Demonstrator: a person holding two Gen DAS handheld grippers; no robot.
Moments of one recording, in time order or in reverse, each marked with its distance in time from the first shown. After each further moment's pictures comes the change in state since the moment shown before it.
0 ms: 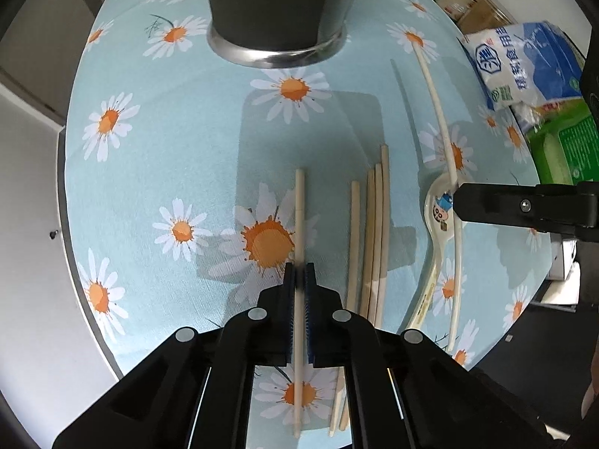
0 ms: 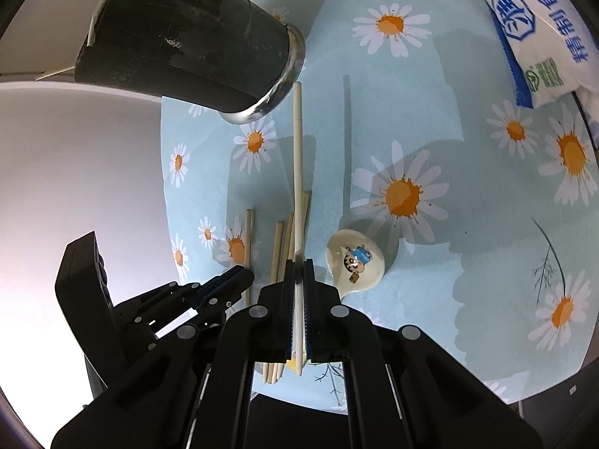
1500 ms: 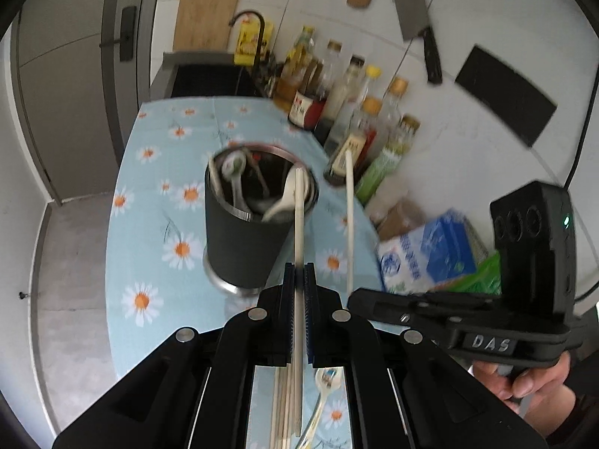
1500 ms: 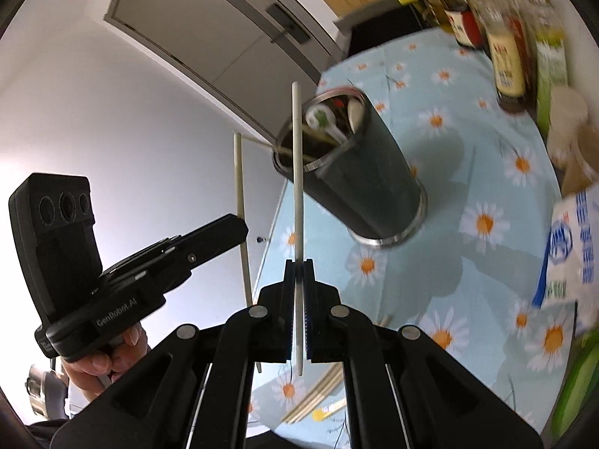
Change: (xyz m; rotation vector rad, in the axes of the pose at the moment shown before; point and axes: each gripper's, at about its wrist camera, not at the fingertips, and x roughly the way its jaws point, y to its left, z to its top) left arm -0.174 0.000 0.035 -0.066 -0.613 -0.179; right arm -0.089 0.066 0.017 -0.429 -0.323 0.234
